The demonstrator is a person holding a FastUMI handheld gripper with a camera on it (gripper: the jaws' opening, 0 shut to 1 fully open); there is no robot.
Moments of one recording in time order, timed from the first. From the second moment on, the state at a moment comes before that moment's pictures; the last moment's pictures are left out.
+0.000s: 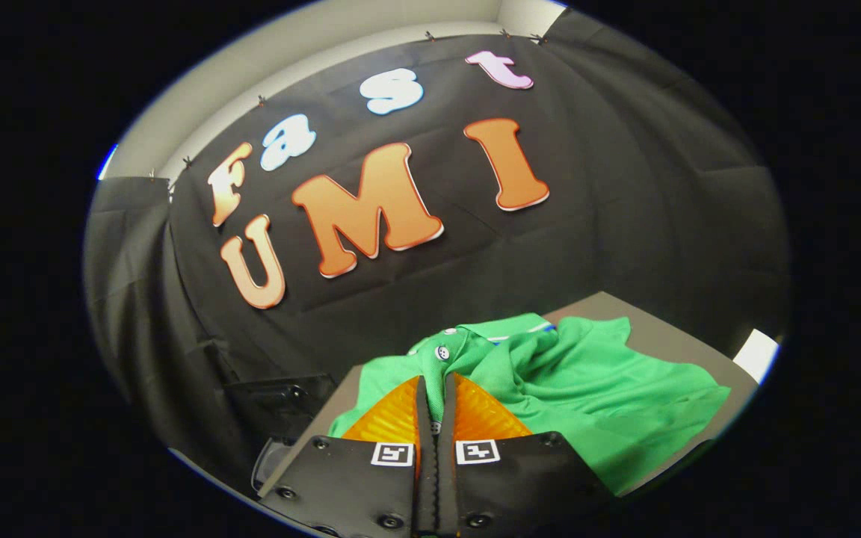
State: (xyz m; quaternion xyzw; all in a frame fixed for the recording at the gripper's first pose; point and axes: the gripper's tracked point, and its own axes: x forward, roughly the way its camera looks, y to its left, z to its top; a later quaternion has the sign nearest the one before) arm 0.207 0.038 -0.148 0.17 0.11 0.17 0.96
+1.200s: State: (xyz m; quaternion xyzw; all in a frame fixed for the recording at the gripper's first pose) arm 0.064 0.289 0.025 0.08 -0.06 0.26 0.96
